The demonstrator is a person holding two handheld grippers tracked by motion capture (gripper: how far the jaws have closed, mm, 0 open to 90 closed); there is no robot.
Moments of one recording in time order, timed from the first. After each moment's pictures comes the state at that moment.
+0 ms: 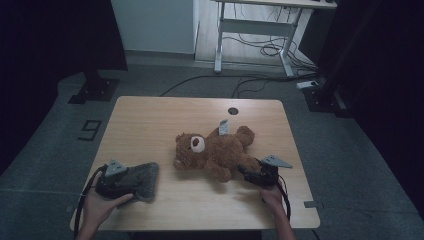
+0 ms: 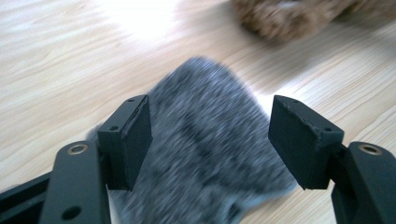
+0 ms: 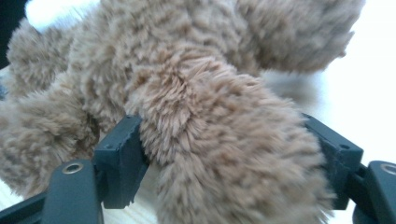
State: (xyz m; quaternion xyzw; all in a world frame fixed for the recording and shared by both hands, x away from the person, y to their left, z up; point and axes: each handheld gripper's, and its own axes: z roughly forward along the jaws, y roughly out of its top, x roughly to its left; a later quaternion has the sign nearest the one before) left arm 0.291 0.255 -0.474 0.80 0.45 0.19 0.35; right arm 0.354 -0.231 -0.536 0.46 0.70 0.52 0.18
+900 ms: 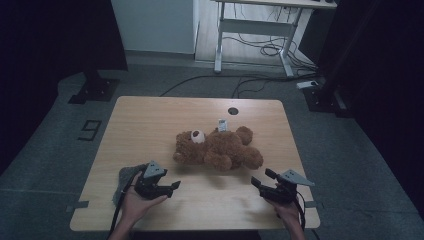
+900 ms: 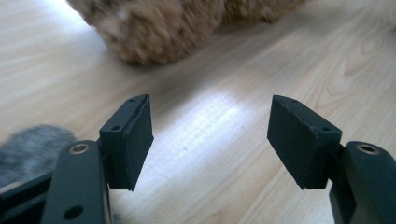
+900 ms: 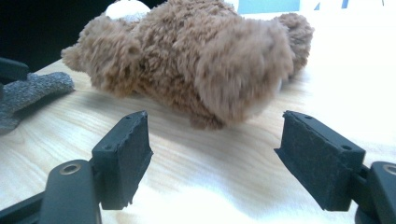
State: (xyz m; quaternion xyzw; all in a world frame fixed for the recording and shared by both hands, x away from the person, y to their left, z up) left arm 0.297 0.165 -0.494 0.82 0.39 0.13 0.40; right arm 0.295 -0.270 -0.523 0.45 0.69 0.55 0.18
